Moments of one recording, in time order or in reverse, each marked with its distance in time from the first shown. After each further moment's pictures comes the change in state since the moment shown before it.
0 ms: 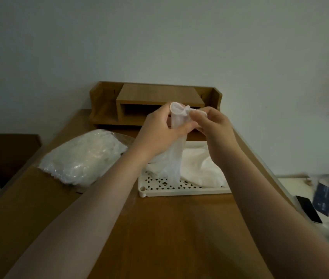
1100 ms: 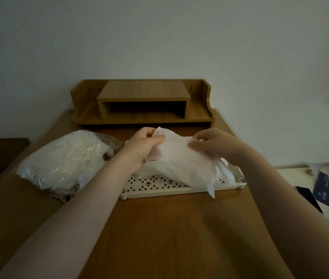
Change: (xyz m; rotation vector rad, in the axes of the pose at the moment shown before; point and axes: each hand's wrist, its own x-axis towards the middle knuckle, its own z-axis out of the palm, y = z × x) left_hand 0.012 -0.049 0.044 -0.400 -0.055 -0.688; right_hand 0.018 0.028 -0.078 -0.638 -0.449 0.305
